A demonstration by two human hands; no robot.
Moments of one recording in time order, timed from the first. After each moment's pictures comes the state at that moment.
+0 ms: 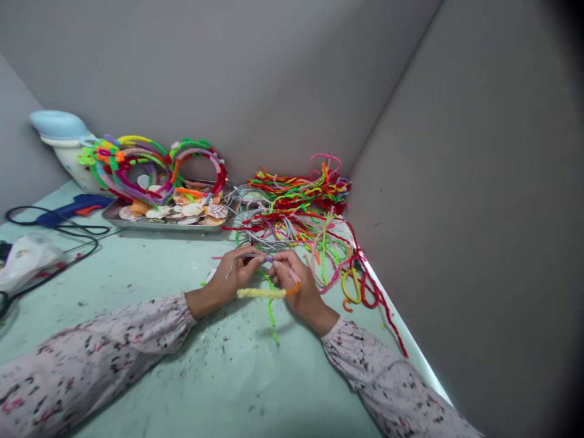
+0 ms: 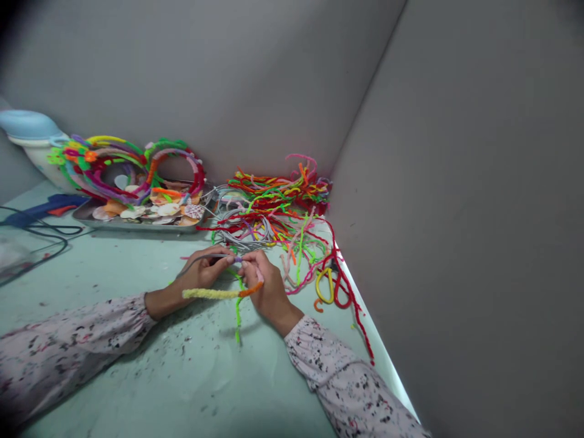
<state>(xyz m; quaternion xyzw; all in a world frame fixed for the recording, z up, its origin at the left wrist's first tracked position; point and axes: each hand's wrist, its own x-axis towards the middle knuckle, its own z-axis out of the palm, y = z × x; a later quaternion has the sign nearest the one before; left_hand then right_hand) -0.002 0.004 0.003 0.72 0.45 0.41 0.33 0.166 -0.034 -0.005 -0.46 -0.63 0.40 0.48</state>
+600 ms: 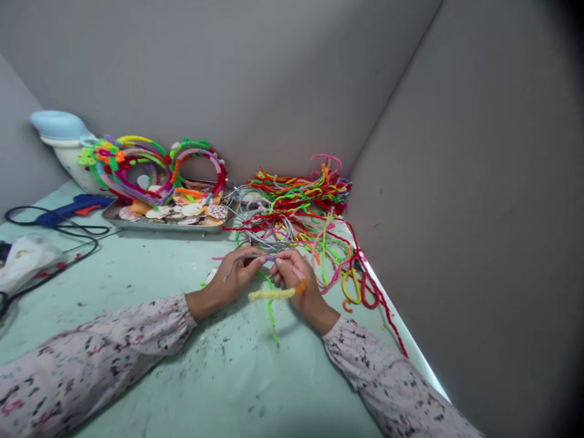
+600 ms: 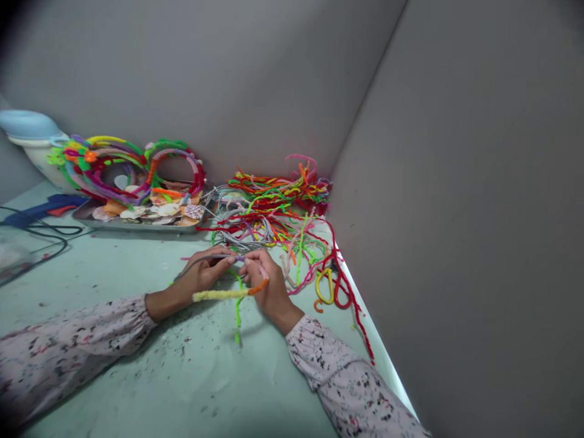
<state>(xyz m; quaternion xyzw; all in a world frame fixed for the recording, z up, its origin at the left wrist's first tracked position) 0.000 0.000 0.007 0.72 0.44 0.41 0.35 0.167 -0.030 -0.004 -0.45 -0.58 0.45 0.51</state>
